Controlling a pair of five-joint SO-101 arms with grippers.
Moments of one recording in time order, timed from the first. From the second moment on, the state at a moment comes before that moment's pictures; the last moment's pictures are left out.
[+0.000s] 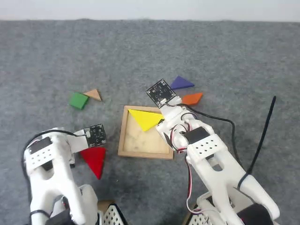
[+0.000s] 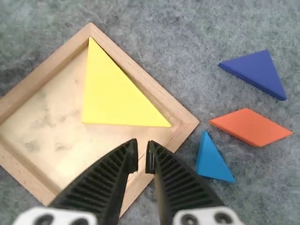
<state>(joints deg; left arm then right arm) -36.2 -32.2 67.9 50.8 -94.9 -30.9 -28.2 56.8 33.0 12.1</state>
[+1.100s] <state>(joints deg) -6.2 -32.2 67.3 54.6 -48.7 -30.9 -28.2 56.8 33.0 12.4</state>
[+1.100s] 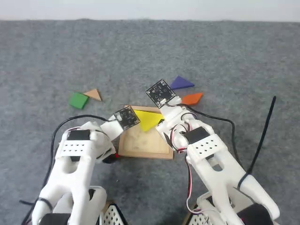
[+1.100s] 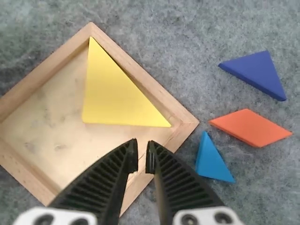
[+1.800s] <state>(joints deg) -12.9 -32.2 56.3 64.0 -66.2 -30.9 -28.2 56.8 33.0 12.4</state>
